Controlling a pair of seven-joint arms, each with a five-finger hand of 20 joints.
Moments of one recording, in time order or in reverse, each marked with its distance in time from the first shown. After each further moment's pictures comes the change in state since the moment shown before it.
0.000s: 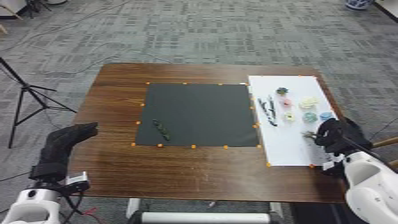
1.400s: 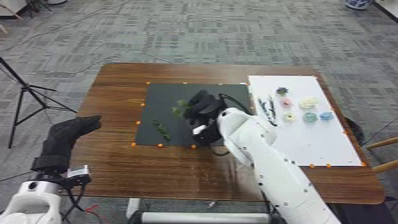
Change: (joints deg) left arm -2.1 1.7 0.3 -0.6 -2.0 -1.7 -0.7; right arm 38.7 -33.1 -34.2 13.1 23.3 -10.6 9.8
